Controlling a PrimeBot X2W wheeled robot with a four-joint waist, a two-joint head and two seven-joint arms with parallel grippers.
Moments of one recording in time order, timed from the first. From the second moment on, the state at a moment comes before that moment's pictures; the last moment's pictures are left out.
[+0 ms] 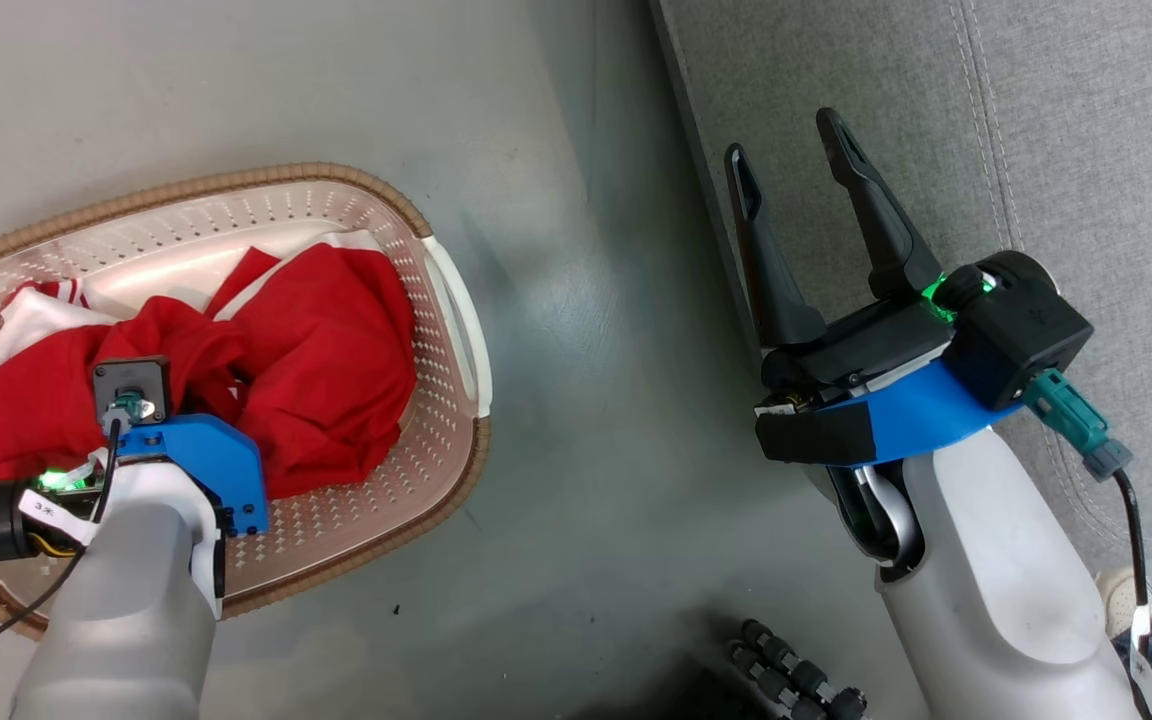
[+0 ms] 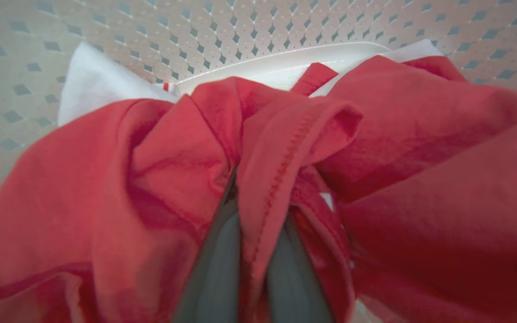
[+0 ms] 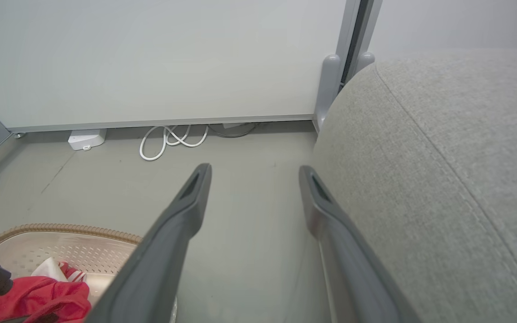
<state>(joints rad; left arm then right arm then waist) -0.83 0.16 -0.23 1.24 -0.21 0.16 -0.20 -0.55 -0.05 0.26 0.16 0.16 0.13 -0.26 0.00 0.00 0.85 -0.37</state>
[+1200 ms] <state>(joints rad) -0.63 0.05 -0.44 1.08 -0.45 -0.06 -0.23 -0.23 -0.05 0.12 0.25 0.05 0.13 -0.17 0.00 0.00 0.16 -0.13</state>
